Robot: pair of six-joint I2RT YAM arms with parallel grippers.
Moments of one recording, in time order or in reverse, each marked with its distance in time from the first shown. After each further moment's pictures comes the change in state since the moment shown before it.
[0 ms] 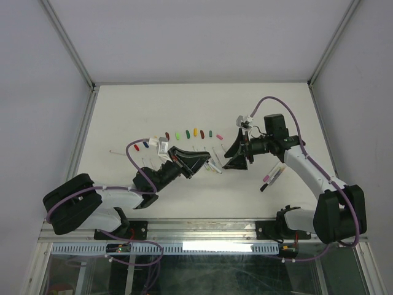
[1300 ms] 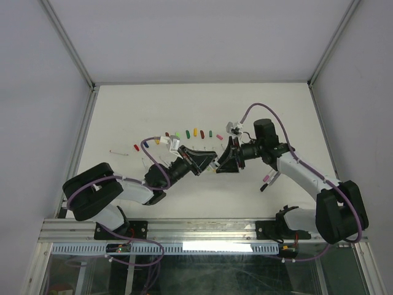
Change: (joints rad) left arm -0.006 0.192 0.068 0.035 -0.045 -0.029; right arm 0.123 0.008 -0.113 0.307 0.014 0.201
